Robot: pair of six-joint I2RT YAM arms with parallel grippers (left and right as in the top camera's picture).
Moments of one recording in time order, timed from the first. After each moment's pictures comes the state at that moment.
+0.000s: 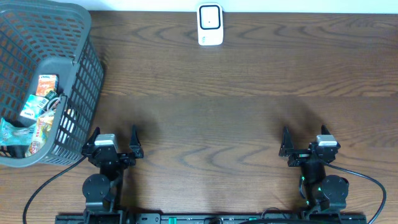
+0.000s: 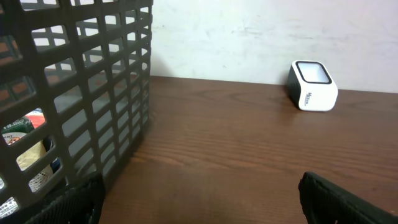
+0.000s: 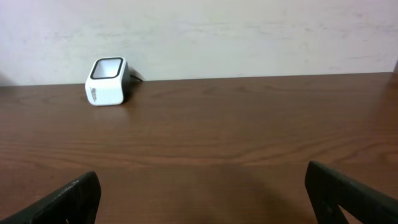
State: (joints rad) left arm 0.00 0.01 0.02 -0.12 -0.02 -0.07; right arm 0.02 0.02 0.01 -0.07 -0.03 0.04
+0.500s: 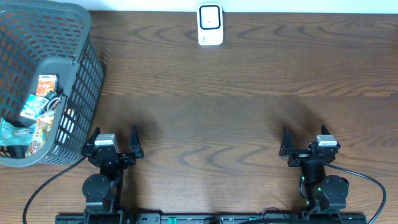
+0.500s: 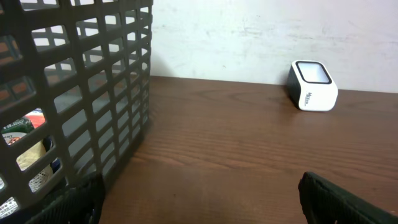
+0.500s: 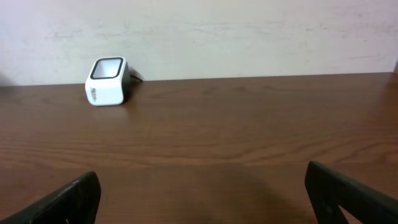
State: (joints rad) left arm 0.00 0.01 0.02 -0.12 -0.02 -0.07; right arm 0.02 0.02 0.01 -0.07 -0.03 0.04
